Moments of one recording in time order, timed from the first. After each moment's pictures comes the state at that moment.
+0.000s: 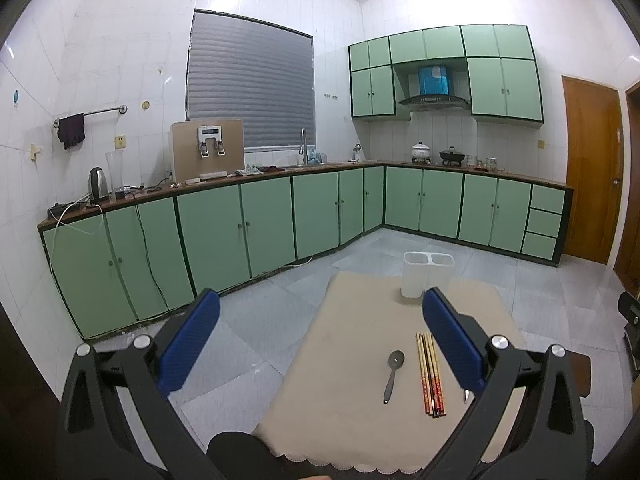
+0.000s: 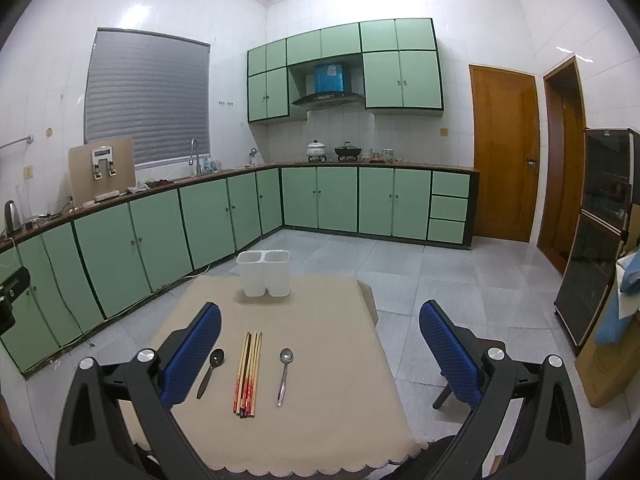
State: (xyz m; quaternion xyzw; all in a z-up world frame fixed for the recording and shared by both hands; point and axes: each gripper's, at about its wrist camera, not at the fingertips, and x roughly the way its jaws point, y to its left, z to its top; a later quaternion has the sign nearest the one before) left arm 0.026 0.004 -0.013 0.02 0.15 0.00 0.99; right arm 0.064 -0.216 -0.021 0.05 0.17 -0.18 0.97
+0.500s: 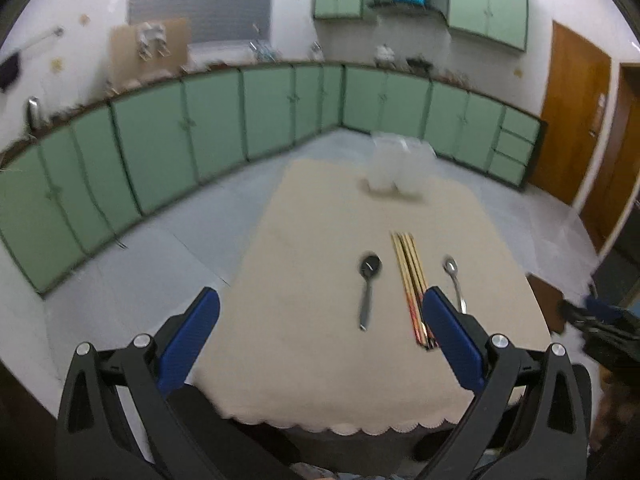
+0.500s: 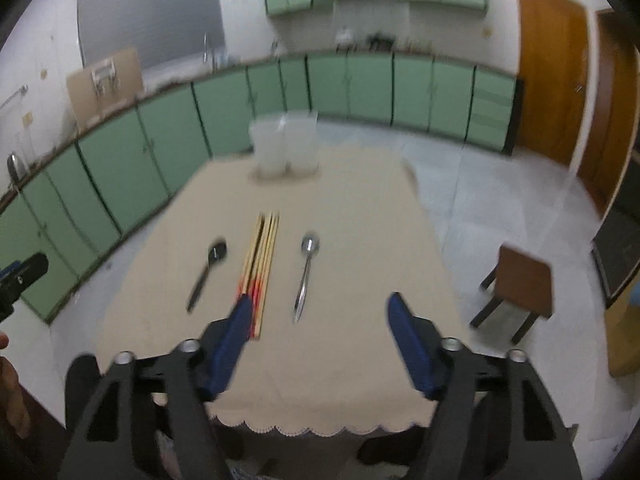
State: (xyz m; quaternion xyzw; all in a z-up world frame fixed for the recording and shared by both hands) left arm 0.147 0.003 -0.142 0.00 0.34 -0.11 0.93; right arm 0.179 -0.237 -0.168 0.10 0.38 -0.10 0.91
